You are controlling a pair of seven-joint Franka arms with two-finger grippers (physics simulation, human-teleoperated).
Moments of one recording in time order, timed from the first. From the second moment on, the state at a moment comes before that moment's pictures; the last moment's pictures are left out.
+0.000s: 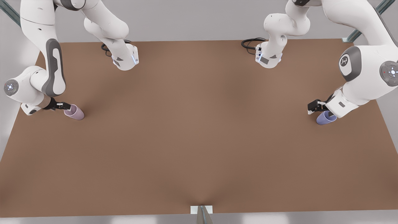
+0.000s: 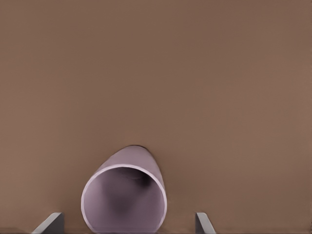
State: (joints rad) left arm -0.18 0.15 0.20 -1.51 -0.06 1.62 0.15; right arm -0.27 0.13 -0.25 -2.25 -0.05 2.26 -0.45
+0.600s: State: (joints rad) left arm -0.18 0.16 0.20 -1.48 -0.05 1.62 0.15; right arm -0.33 0.26 -0.26 -2.26 -0.06 2.36 -0.59
